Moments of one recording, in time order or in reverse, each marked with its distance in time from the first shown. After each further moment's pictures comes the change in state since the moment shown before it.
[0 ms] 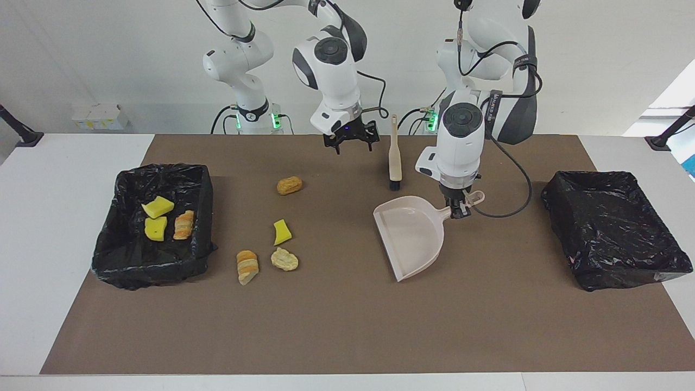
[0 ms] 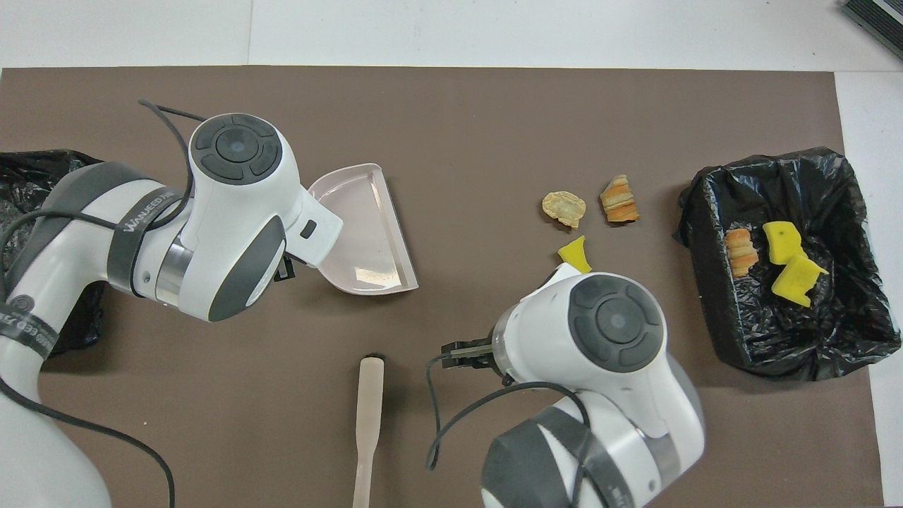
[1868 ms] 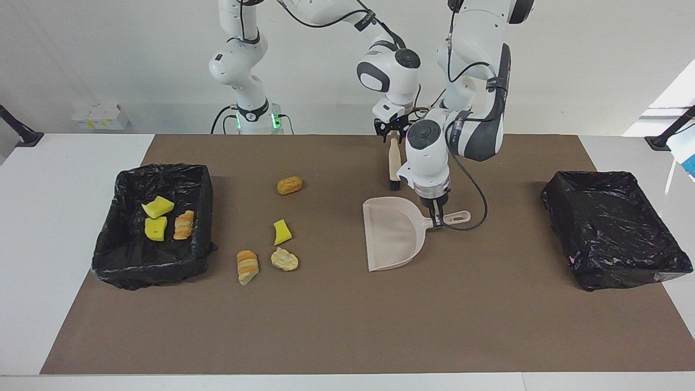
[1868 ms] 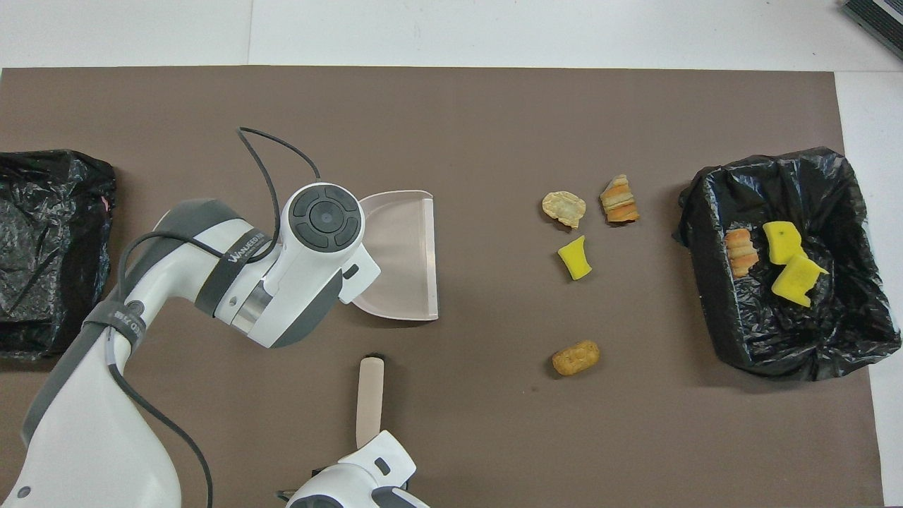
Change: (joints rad) left arm -0.068 0.026 -0.003 -0.140 0.137 0.163 0.049; right arm 0.363 0.212 -0.005 0.004 -0.084 0.120 0.401
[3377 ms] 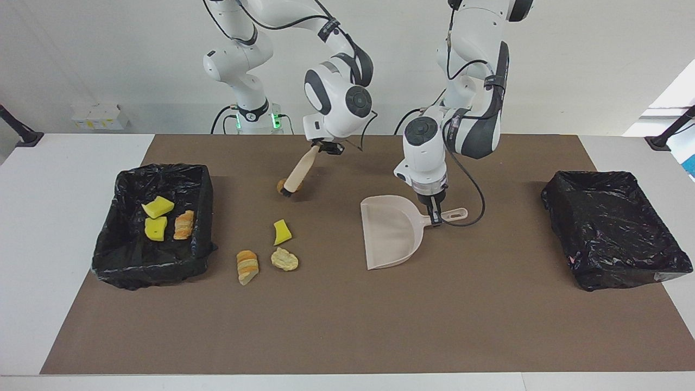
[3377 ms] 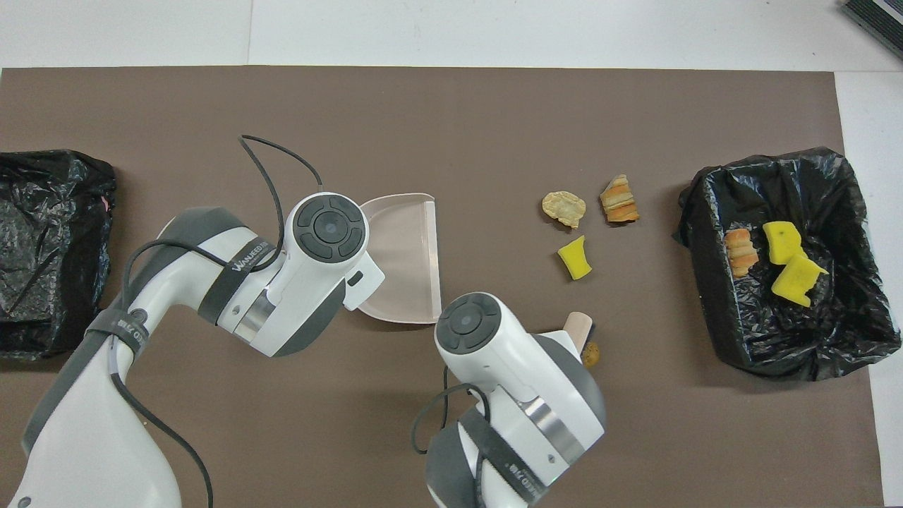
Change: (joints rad) left arm -0.016 -0.020 -0.001 -0.029 0.001 0.008 -0.041; right arm -0.453 -0.137 -0.021 -0.009 -0.129 -0.653 0.058
